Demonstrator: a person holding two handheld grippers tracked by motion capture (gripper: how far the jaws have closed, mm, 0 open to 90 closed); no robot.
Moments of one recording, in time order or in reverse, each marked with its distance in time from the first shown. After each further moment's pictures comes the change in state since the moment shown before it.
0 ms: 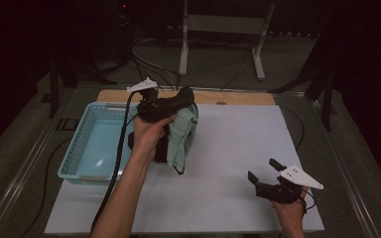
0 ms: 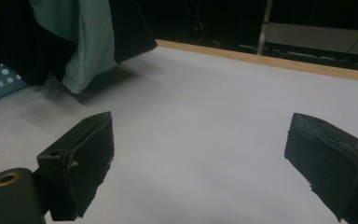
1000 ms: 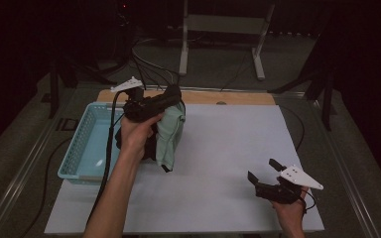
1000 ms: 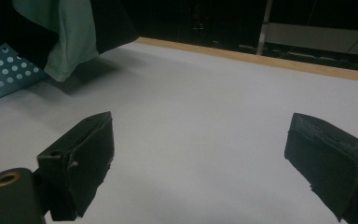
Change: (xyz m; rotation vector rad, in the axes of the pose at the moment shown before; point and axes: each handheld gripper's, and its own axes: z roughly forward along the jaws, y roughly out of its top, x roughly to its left) left arm 0.009 0.004 -0.029 -0.031 0.042 -0.001; right arm 0.001 0.000 0.000 0.000 -0.001 0.000
